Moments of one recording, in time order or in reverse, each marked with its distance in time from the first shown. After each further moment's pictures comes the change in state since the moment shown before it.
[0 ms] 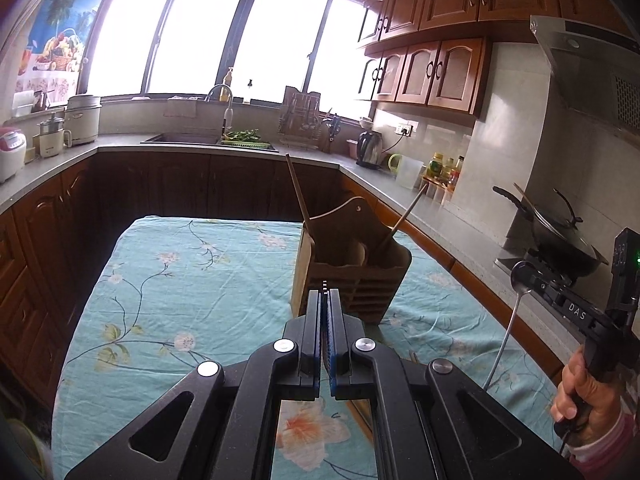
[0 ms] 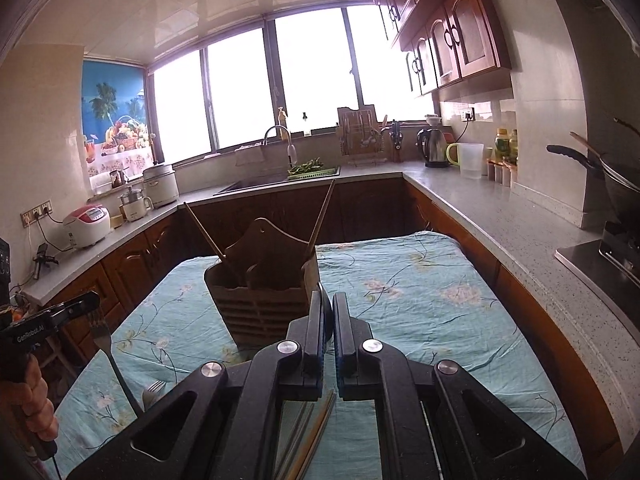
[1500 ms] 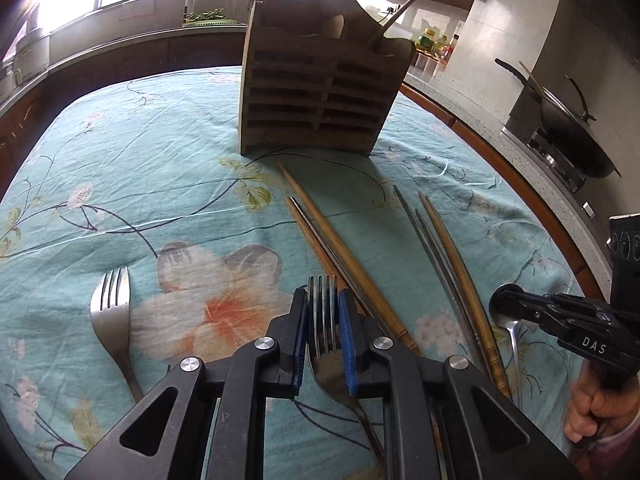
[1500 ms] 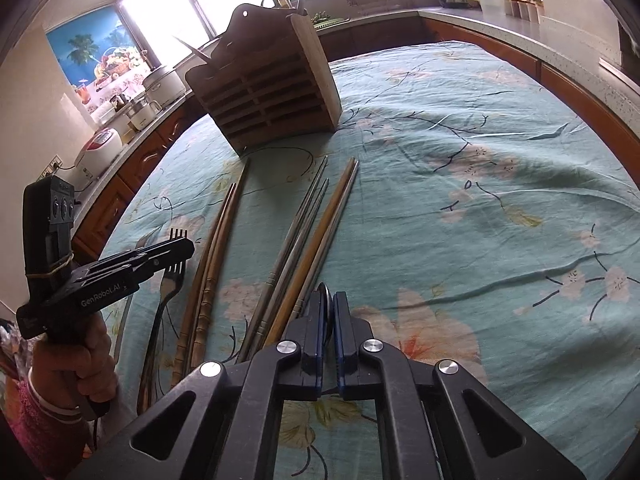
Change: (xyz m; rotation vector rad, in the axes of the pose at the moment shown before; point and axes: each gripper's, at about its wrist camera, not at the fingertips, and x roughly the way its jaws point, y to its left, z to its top) left arm 0.136 -0.022 -0.085 0.023 0.419 -0.064; right arm 0.038 -0.016 -0.136 0.148 0.515 0.153
